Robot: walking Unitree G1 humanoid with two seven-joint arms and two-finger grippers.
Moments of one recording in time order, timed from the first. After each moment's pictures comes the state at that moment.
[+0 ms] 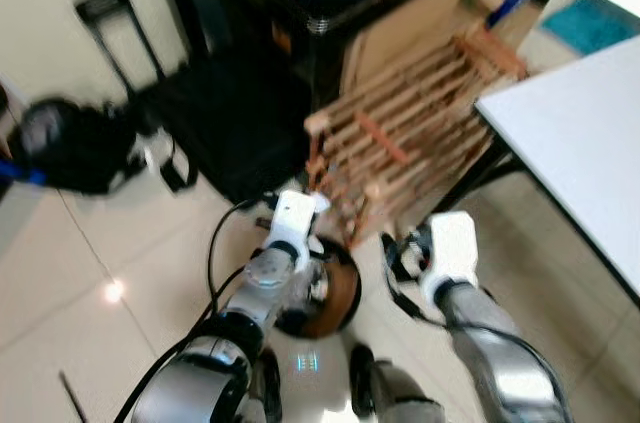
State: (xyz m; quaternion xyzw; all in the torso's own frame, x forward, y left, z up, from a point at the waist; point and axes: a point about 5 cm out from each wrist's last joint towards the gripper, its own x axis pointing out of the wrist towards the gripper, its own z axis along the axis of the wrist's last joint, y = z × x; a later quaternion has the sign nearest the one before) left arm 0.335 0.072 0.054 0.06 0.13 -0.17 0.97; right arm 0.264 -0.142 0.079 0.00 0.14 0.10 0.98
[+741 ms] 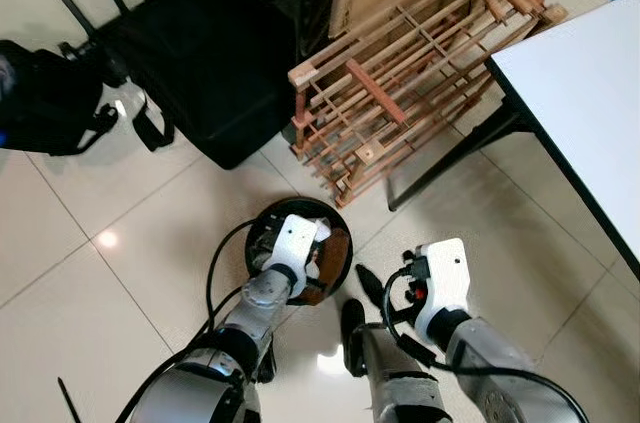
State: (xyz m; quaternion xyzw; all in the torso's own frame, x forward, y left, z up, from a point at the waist) left arm 0.314 0.082 0.022 0.10 0.19 -0.19 0.96; right arm 0.221 -0.117 0.093 0.06 0.18 0.21 0.96
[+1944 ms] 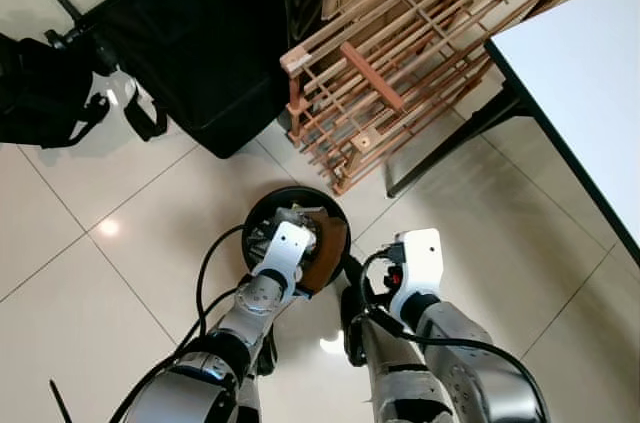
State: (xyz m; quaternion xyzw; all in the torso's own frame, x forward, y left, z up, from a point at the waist) left arm 0.313 0.091 0.018 0.14 0.20 -0.17 0.96; right arm 0.251 -0.094 0.075 0.08 0.19 0.18 0.96
